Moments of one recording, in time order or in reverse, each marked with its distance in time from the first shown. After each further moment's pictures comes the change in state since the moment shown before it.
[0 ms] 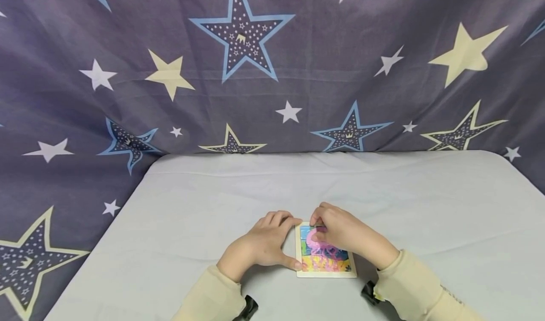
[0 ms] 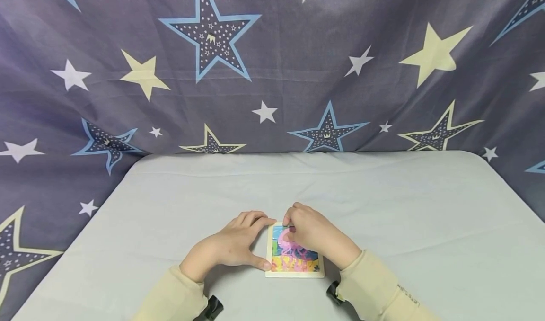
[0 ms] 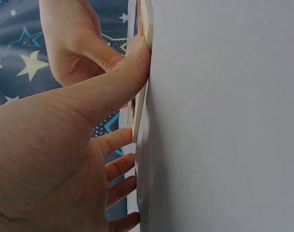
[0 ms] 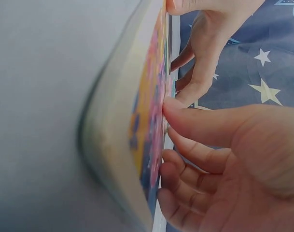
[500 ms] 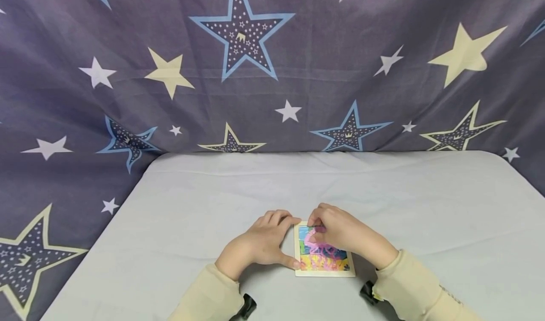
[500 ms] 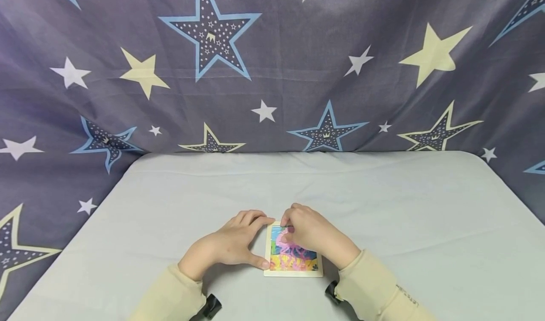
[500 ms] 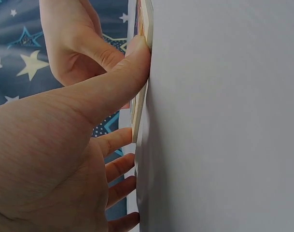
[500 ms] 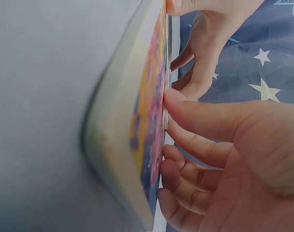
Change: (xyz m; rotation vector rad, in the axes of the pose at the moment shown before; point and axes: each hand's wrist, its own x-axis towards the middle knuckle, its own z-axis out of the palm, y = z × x) left_hand -0.003 0.005 -0.007 -0.029 -0.020 -0.007; right_hand -0.001 0.000 -0.002 0.014 -0.020 -0.013
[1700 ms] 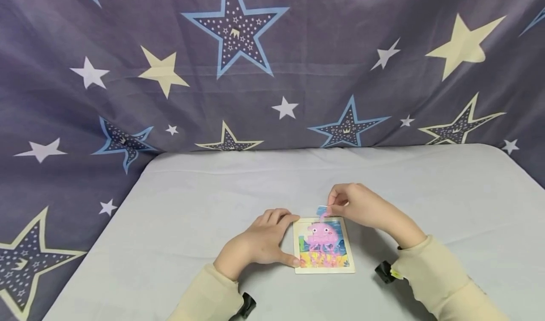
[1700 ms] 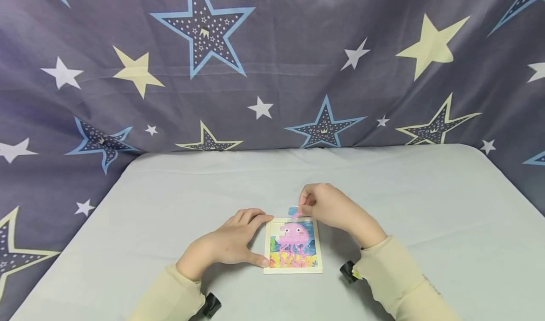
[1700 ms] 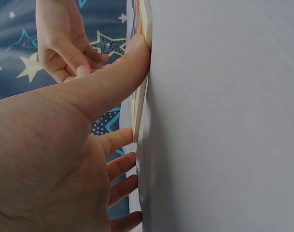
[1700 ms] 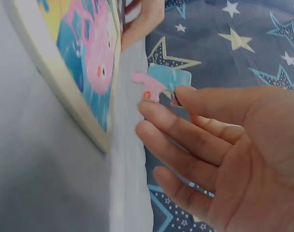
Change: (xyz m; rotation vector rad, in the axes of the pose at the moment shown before) left_hand 0.001 0.003 0.000 -0.002 -0.015 -0.012; right_hand -0.004 0.030 -0.043 0.127 0.094 -0.041
